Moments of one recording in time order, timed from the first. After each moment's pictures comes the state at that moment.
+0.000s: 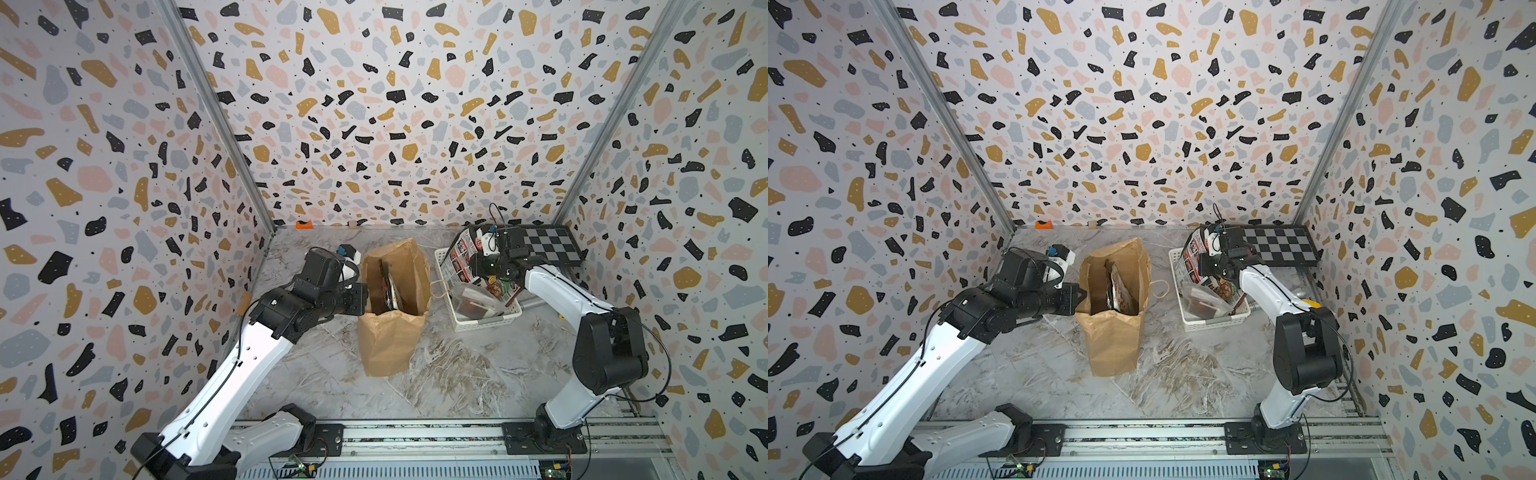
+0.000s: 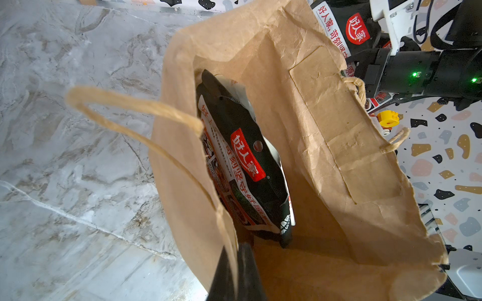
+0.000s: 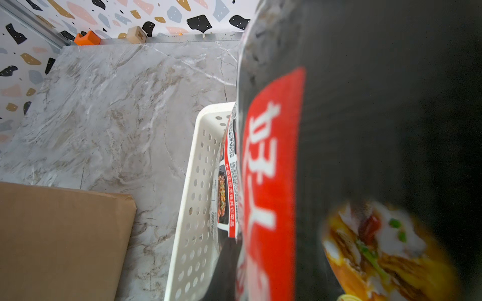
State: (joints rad) left arm -0.50 1.09 1.27 -0.94 0.13 -0.35; right arm 0.26 1.66 1.27 -0.36 -0.25 0.15
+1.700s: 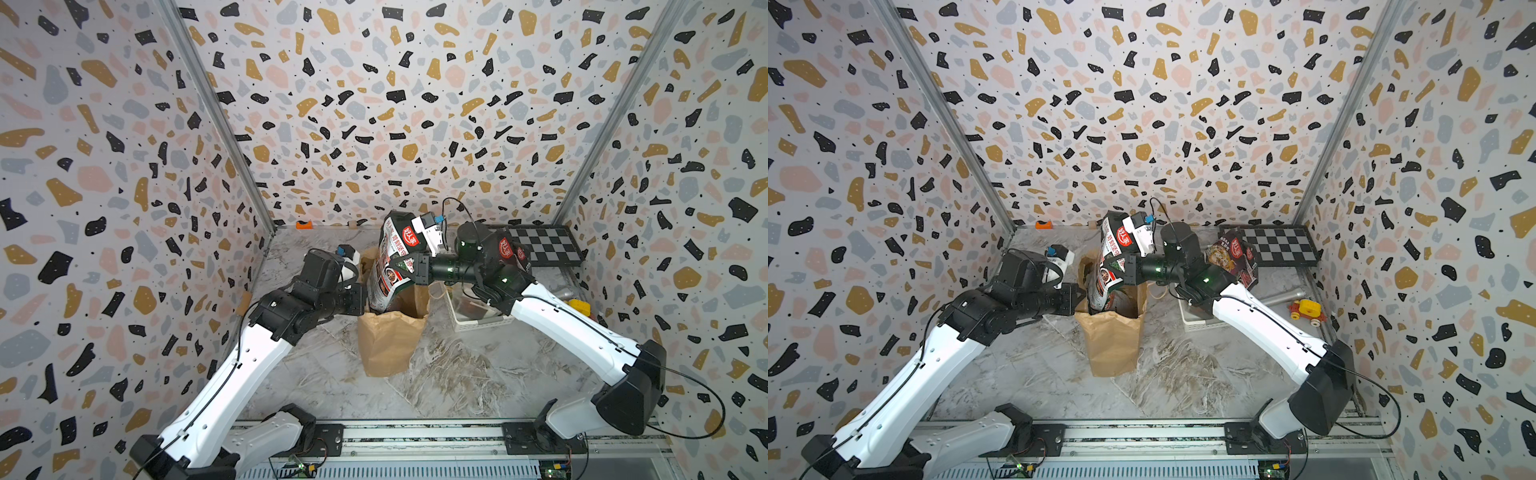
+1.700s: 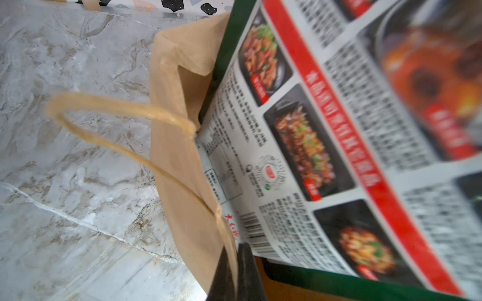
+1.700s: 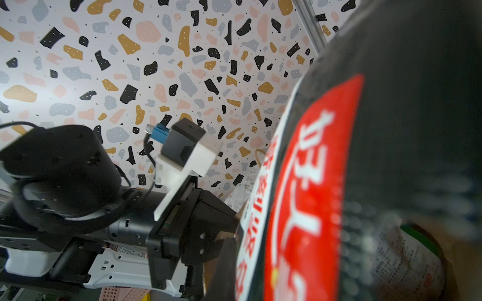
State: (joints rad) left arm -0.50 1.08 1.25 -0.92 0.13 -0.35; right arm 0.78 1.47 1.40 -0.13 -0.56 0.60
